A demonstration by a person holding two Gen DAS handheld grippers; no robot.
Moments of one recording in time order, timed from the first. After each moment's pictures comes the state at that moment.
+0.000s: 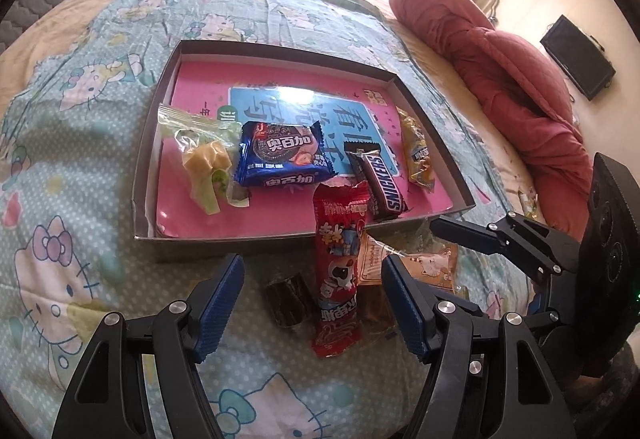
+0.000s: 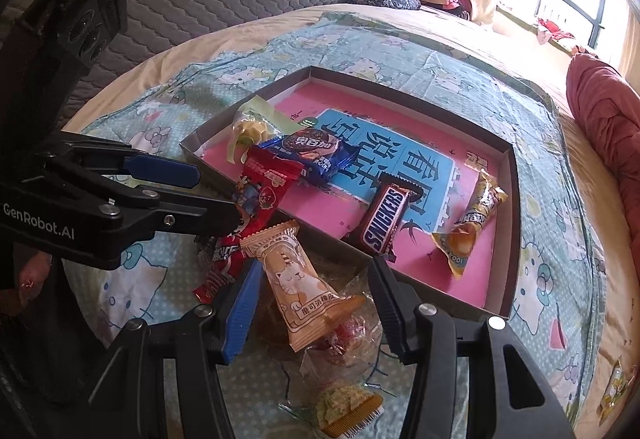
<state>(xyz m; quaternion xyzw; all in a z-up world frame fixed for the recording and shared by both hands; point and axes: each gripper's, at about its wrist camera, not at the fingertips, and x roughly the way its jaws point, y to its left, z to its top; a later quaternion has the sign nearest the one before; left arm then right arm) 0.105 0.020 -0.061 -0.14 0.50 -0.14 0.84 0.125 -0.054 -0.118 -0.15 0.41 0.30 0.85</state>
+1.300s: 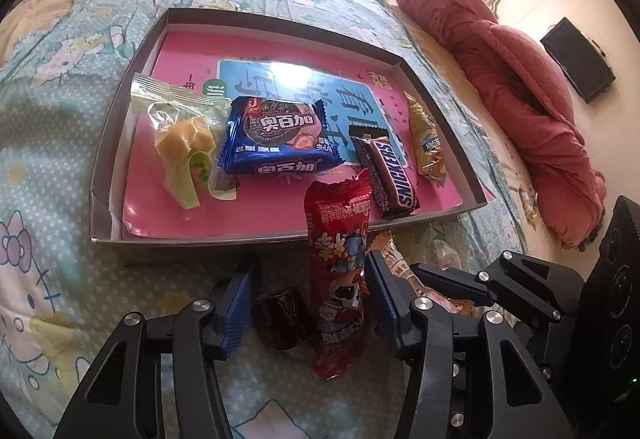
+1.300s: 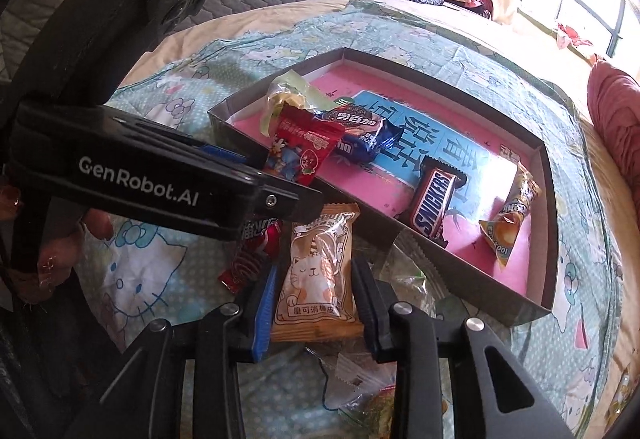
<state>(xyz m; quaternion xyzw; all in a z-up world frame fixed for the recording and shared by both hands) 0.123 0.016 -0.088 -0.16 0.52 -0.15 0.83 0.111 -0.032 -0.137 -0.17 0.42 0.32 0.83</state>
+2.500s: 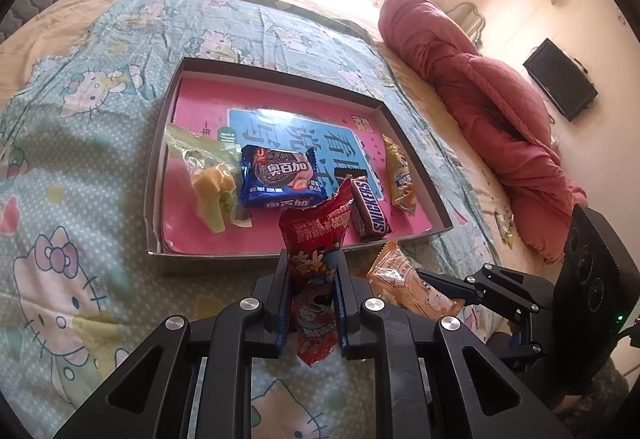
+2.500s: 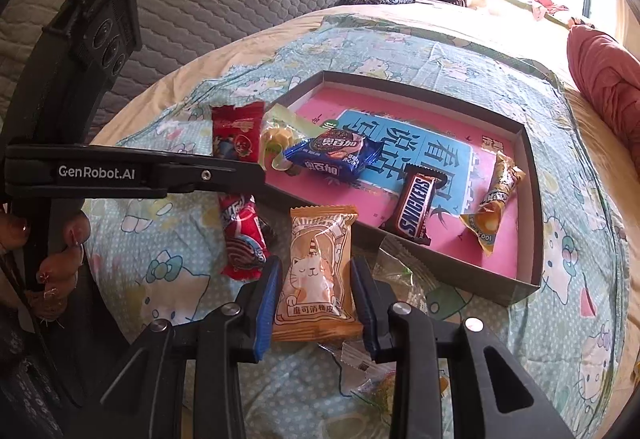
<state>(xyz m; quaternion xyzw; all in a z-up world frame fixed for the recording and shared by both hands) 0.101 0.041 -0.047 -0.18 0.46 -0.16 0.85 0.108 -0.053 -0.112 -0.08 0.42 0.31 0.85</state>
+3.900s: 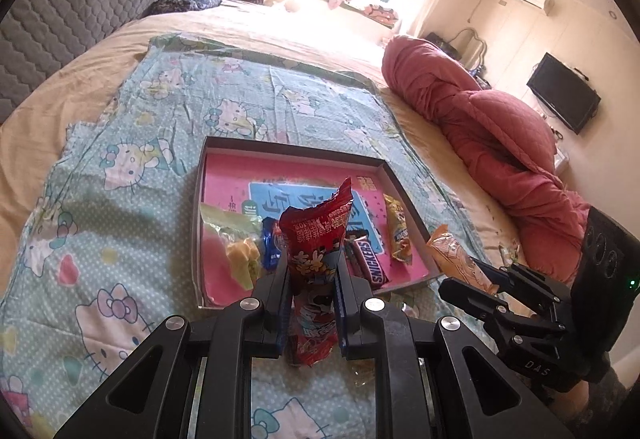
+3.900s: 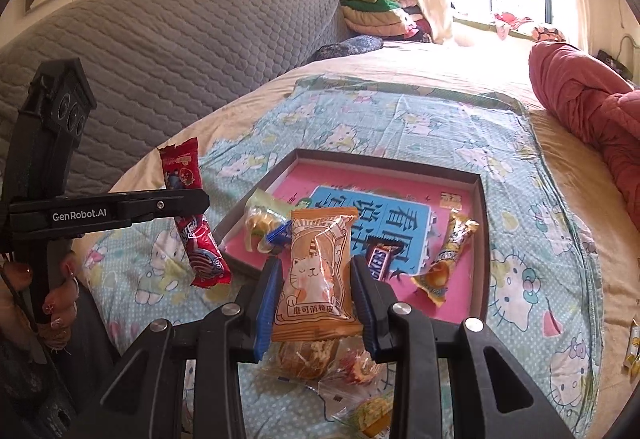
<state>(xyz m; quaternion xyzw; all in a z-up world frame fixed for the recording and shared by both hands) 0.094 0.058 0.010 -0.16 0.40 -0.13 0.90 0.115 -0.080 -0.055 -0.02 0.35 0.27 0.90</state>
